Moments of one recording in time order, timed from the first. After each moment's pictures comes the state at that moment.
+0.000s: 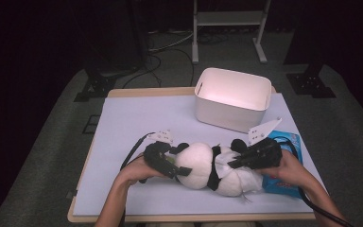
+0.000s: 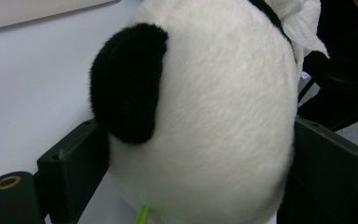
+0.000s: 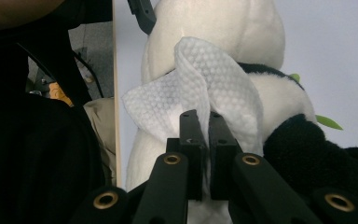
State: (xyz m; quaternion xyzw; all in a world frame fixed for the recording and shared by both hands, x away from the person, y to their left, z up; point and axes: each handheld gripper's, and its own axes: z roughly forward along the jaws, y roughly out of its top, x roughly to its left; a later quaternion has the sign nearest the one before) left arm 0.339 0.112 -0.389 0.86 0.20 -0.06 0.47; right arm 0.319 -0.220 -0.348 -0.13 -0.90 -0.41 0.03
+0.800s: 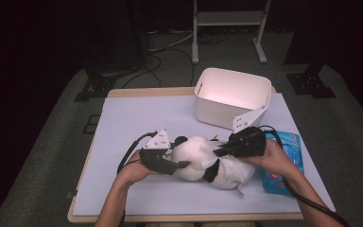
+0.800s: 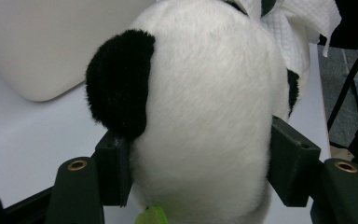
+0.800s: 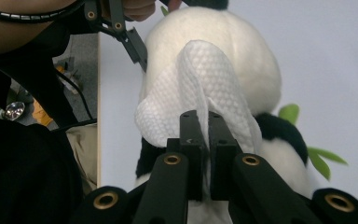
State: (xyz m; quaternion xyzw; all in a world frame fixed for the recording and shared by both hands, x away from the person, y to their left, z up) left arm 0.322 0.120 -0.370 0.86 0.14 0.09 0.48; right arm 0.337 -0.184 -0.326 -0.13 -0.90 -0.42 0.00
